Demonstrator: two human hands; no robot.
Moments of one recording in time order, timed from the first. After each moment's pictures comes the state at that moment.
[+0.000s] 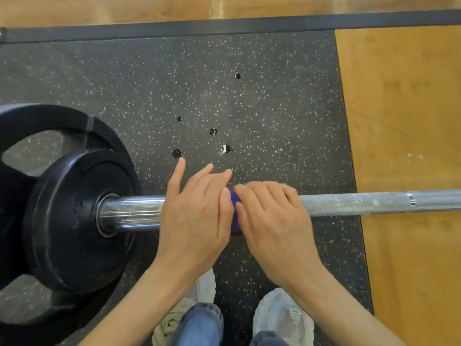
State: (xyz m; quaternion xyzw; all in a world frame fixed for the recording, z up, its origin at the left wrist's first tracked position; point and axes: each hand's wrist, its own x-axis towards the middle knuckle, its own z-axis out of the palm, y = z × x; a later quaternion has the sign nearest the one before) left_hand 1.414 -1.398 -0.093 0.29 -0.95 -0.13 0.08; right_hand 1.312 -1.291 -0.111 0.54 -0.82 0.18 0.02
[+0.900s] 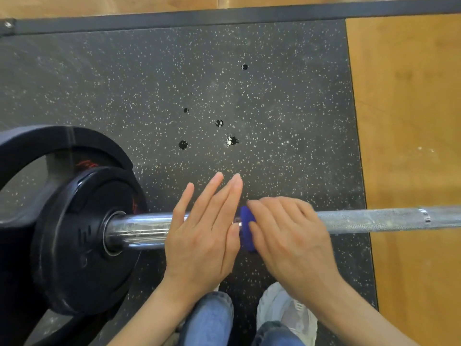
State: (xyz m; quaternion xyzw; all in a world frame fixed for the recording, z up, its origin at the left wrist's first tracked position) left_hand 1.445 -1.367 -0.105 0.24 -0.96 -0.06 0.11; right_hand 1.319 -1.257 -0.111 0.57 -0.80 0.18 0.02
